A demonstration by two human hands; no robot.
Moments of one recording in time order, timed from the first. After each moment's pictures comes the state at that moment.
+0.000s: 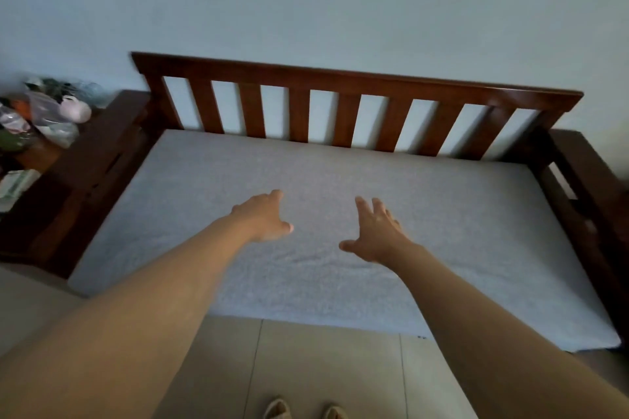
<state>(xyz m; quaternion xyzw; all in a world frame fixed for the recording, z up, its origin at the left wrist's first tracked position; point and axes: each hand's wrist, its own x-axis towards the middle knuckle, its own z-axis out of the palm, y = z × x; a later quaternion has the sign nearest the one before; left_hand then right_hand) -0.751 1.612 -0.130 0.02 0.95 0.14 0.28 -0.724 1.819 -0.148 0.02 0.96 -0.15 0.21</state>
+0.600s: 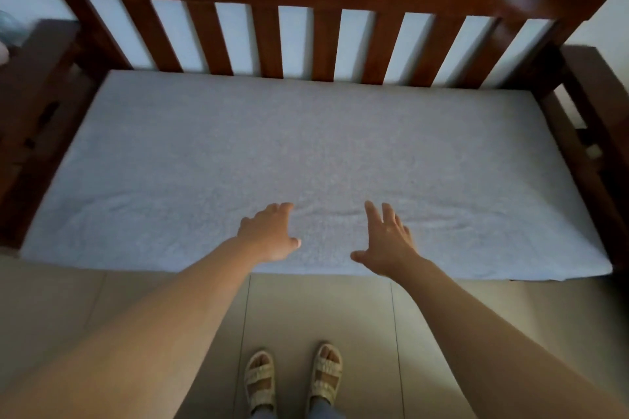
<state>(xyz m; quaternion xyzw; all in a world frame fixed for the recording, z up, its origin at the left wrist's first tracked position) -0.721 1.669 -0.273 0.07 0.93 0.10 0.34 -0.682 1.874 -0.281 0.05 0.95 -0.14 0.27</state>
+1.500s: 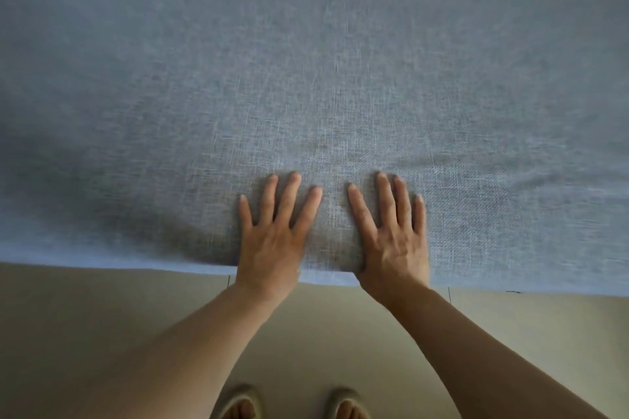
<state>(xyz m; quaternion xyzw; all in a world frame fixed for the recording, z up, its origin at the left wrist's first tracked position) -0.732 1.656 -0.674 0.16 0.99 0.00 0.03 -0.720 1.836 -0.676 -0.08 1.00 -0.02 -0.01</state>
